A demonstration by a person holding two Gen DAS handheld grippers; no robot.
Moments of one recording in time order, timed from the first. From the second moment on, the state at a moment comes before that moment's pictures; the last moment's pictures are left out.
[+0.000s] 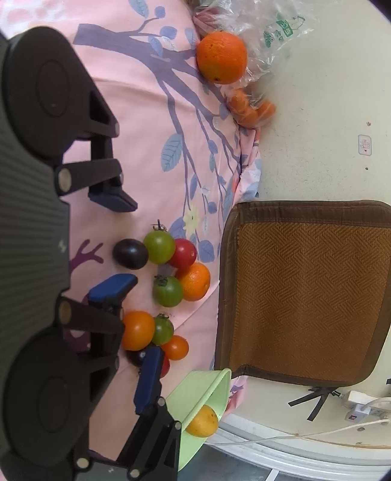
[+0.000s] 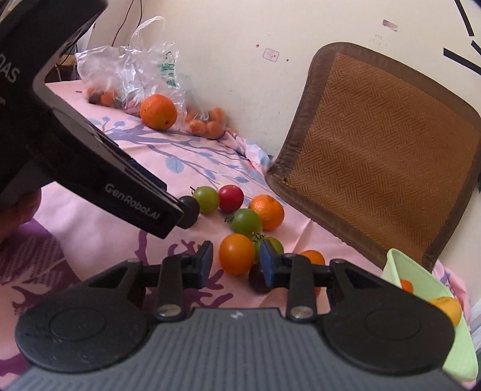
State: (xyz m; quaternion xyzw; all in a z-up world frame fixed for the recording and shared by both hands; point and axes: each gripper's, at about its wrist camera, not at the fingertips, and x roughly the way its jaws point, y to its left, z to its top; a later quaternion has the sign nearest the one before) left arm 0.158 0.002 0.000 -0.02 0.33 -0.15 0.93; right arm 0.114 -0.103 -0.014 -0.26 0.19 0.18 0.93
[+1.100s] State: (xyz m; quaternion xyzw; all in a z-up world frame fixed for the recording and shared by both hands) left arm 0.080 -0.072 0.011 0.00 0.34 -0.27 0.90; right arm 0.033 -0.211 -0.015 -0.03 0.23 0.16 0.96
